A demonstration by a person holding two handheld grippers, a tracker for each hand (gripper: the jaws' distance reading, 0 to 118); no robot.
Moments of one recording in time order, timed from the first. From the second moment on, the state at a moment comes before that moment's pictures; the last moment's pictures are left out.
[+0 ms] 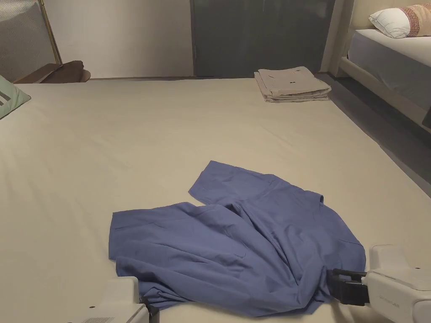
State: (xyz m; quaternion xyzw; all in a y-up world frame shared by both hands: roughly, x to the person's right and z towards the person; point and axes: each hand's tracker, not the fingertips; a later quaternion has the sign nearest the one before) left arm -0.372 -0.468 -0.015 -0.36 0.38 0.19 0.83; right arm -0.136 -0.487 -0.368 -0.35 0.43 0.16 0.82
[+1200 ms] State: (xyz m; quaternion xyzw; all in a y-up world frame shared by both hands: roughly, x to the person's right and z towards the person) left arm -0.407 -0.158 0.090 0.00 0.41 0.09 0.91; right arm -0.122 -0.163 -0.267 -0.10 0.54 -0.03 0.83
